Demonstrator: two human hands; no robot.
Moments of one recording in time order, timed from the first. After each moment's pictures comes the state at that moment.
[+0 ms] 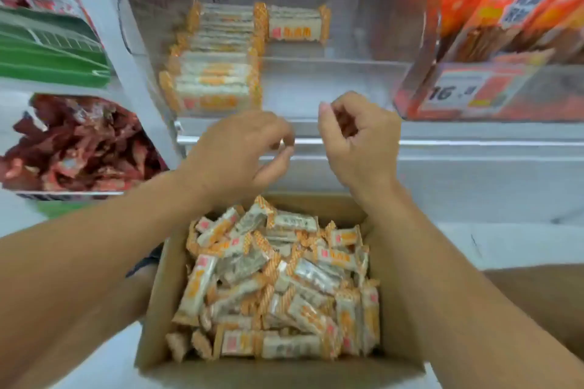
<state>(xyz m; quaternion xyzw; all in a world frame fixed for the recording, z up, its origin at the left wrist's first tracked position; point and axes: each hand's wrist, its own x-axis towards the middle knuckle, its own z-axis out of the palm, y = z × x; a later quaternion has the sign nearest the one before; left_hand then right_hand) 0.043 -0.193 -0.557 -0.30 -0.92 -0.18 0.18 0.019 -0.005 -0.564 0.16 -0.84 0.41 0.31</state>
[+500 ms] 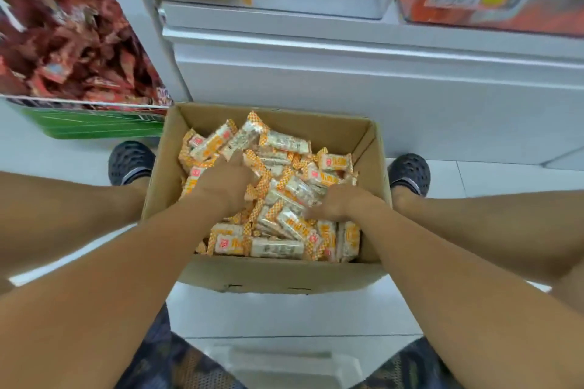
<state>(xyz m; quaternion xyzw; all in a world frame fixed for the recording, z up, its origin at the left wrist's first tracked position) 0.143 -0.176 -0.712 -0.04 -0.96 0.01 -0.27 0.110 0.047 -0.718 0.05 -0.88 0.01 -0.47</state>
